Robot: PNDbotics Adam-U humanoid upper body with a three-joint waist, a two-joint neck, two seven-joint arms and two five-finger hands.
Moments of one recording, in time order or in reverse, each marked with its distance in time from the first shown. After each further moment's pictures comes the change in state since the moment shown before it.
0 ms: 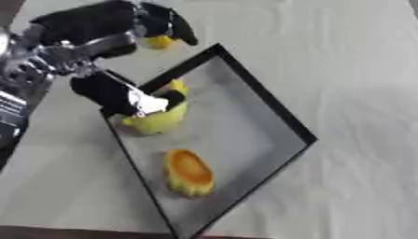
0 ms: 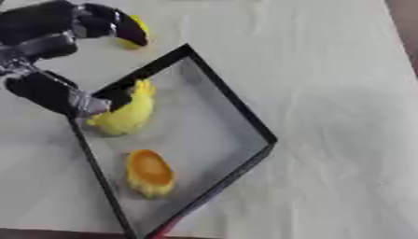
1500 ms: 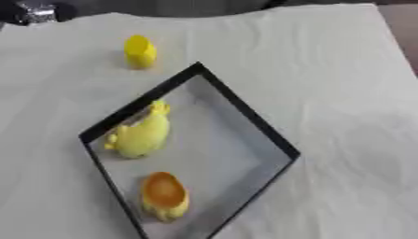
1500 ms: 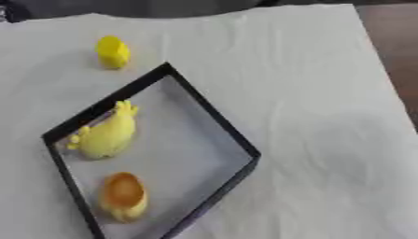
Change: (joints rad) left arm -0.150 0.114 0.162 0.641 0.101 -0.042 -0.009; right arm -0.118 0.001 0.042 0.000 -0.019 0.026 0.043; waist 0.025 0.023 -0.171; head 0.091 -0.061
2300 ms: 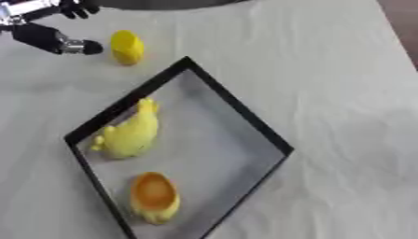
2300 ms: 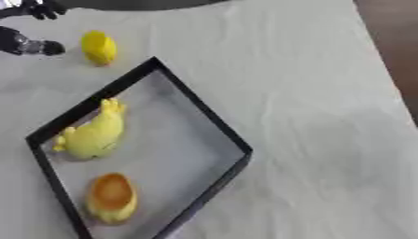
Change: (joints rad) left arm -0.020 -0.046 0.004 0.200 -0.090 -0.220 -0.041; right arm -0.060 -0.005 0.030 0.000 -0.008 0.032 0.027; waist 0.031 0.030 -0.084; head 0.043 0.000
